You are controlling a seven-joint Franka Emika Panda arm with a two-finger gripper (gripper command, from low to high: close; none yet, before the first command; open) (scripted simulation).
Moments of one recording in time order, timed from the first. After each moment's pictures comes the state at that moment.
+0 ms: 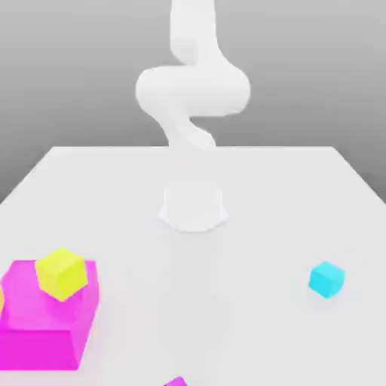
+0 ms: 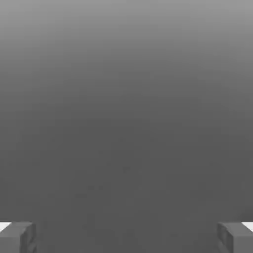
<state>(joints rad) 0.05 -0.71 0.02 -2.35 0.03 2.35 0.79</state>
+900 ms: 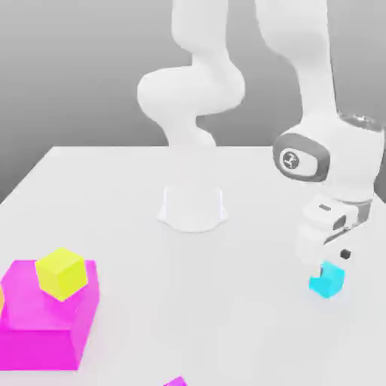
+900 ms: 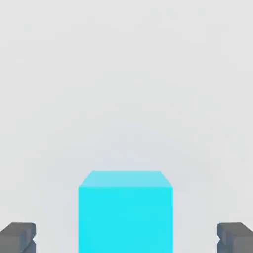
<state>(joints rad) 0.59 0.28 0.13 -2.73 -0.27 3.01 1.12</state>
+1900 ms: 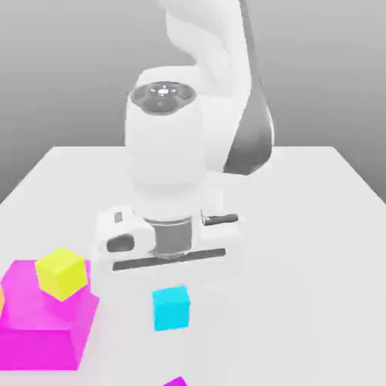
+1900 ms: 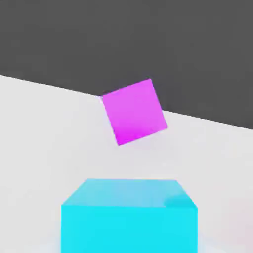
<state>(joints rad) -0.13 0.10 -0.12 -2.38 0.02 2.47 0.40</state>
